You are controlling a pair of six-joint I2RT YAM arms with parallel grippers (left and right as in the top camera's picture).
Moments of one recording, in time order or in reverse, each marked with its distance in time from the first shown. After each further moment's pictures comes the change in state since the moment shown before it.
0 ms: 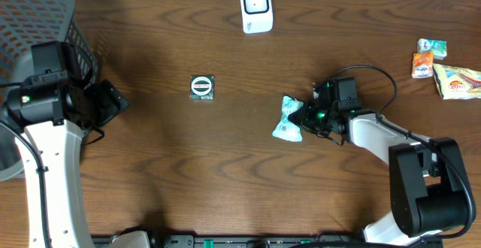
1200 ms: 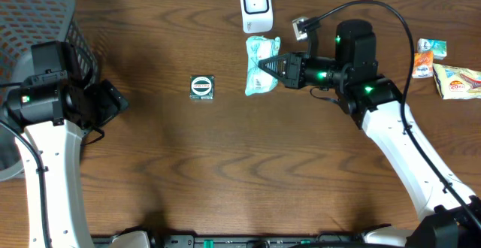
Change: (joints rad) left arm 0.000 0.000 0.000 0.000 0.000 0.000; right arm 0.101 -0.244 0.385 -0.047 -0.335 -0.087
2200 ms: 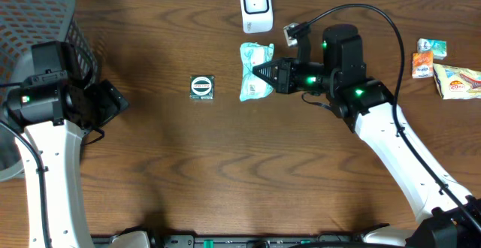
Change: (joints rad) left arm 0.000 0.000 0.000 0.000 0.000 0.000; right arm 0.063 0.000 0.000 -0.055 0.113 0.000
